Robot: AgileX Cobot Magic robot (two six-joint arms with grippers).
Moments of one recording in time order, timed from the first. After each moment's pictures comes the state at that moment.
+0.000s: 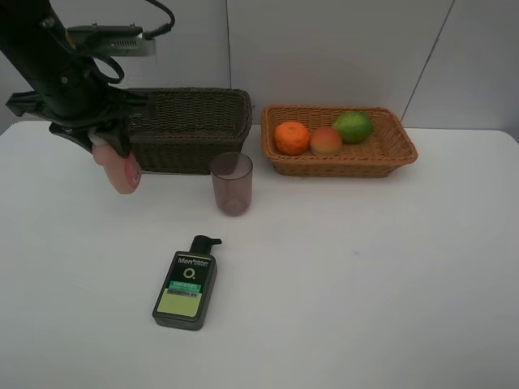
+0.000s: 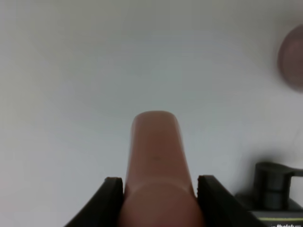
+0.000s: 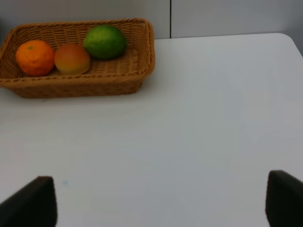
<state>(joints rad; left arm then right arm) -0.34 1.65 -1.21 0.09 0.85 -0.32 0.03 0.00 -0.52 -0.10 1.06 0.10</state>
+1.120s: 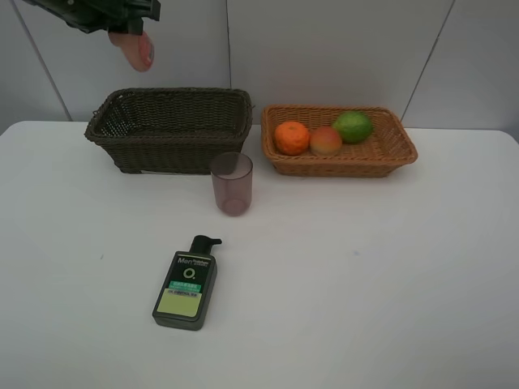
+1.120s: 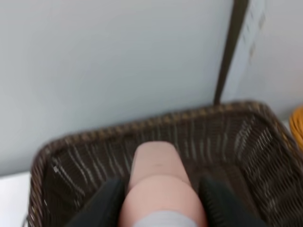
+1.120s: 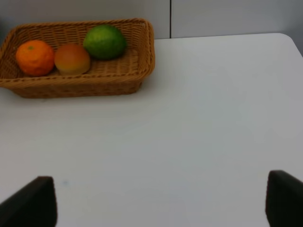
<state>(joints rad) -0.29 1.66 -1.29 0.34 0.22 -0.35 0.03 0.00 -0.52 -0.10 1.06 0.10</state>
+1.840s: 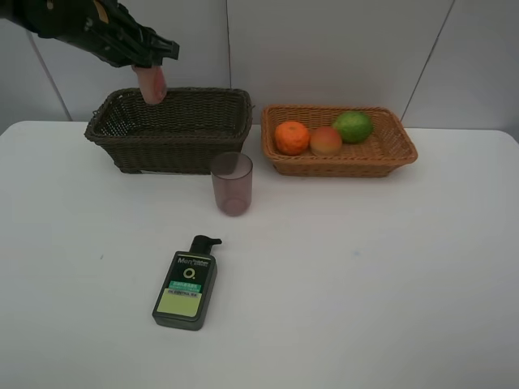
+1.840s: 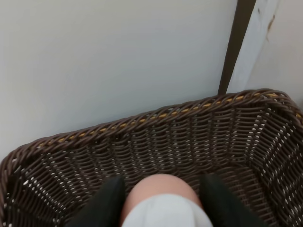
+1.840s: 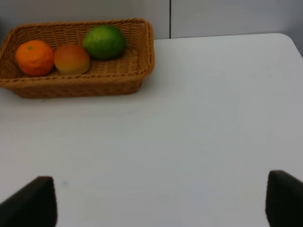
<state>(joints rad) -0.27 1.84 -1.29 0.34 0.05 -0.32 0.03 0.00 -0.52 -0.10 1.06 0.10</state>
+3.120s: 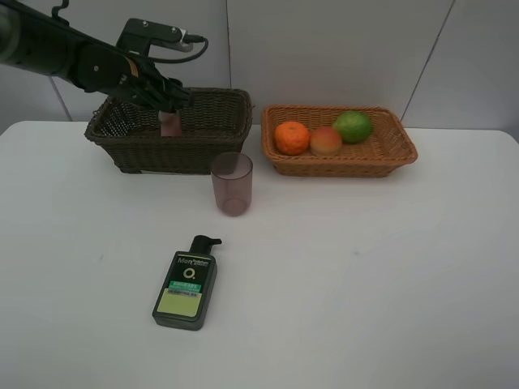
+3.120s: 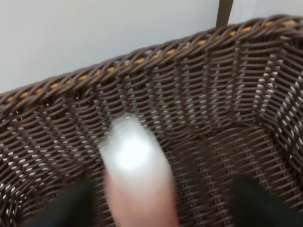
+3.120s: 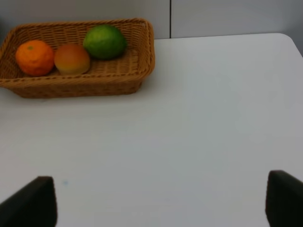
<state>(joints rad) -0.27 2.03 -1.29 0.34 -0.05 -0.27 0.03 0.00 -0.52 -0.10 1.06 0.10</state>
